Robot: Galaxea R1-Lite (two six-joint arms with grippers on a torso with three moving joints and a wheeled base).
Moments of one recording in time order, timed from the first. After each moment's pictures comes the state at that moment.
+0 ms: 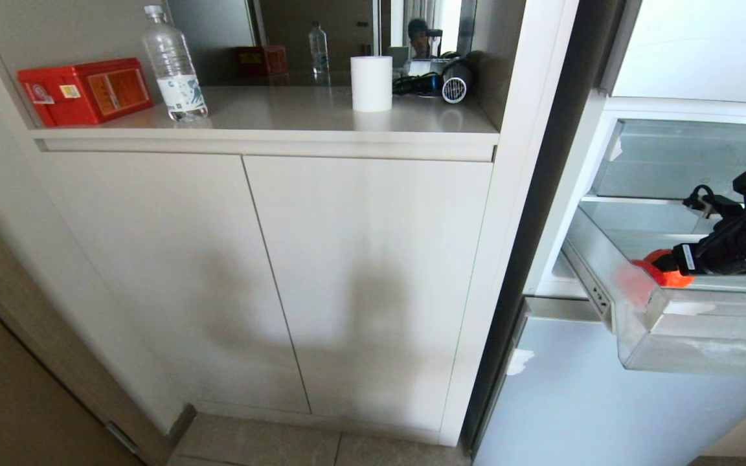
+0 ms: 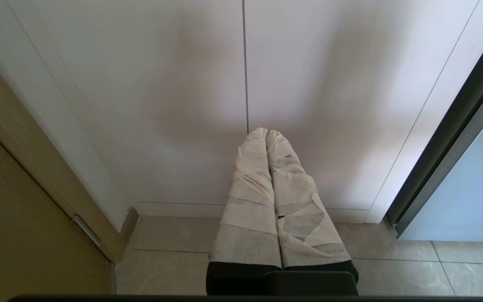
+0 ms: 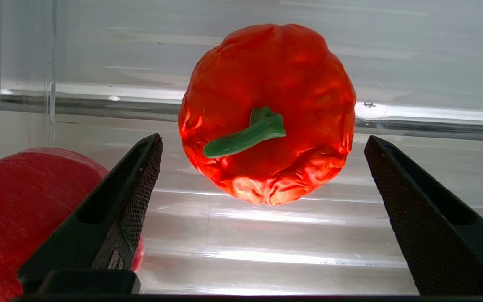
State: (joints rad) left arm 0.00 0.00 -0.01 0.02 0.00 0.04; right arm -0.38 2.18 -1.78 0.42 0.19 -0.23
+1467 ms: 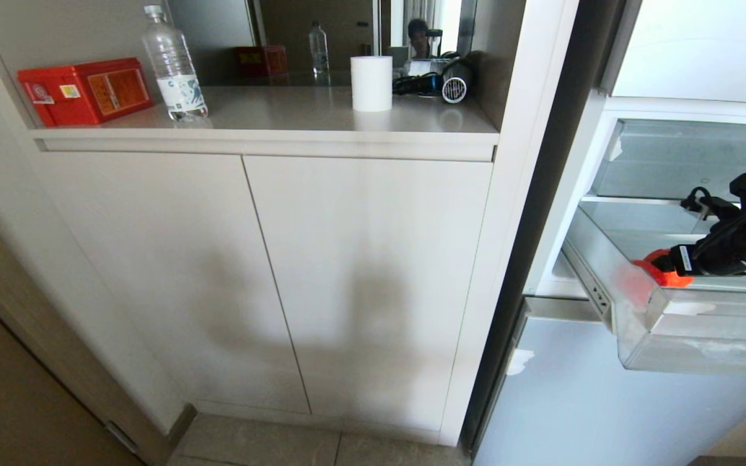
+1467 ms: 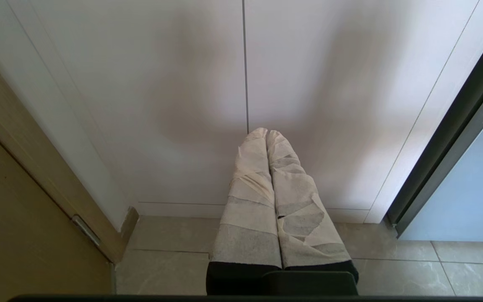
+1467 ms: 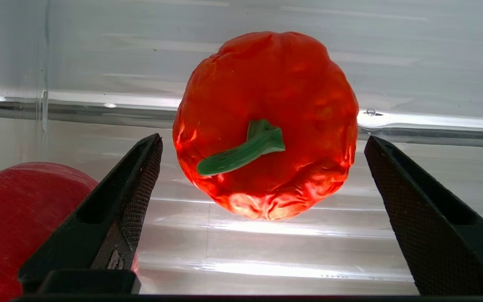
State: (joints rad) left arm 0.00 0.00 0.00 0.02 0.00 0.04; right arm -0.38 2.19 -1.78 0.40 0.20 -0.23
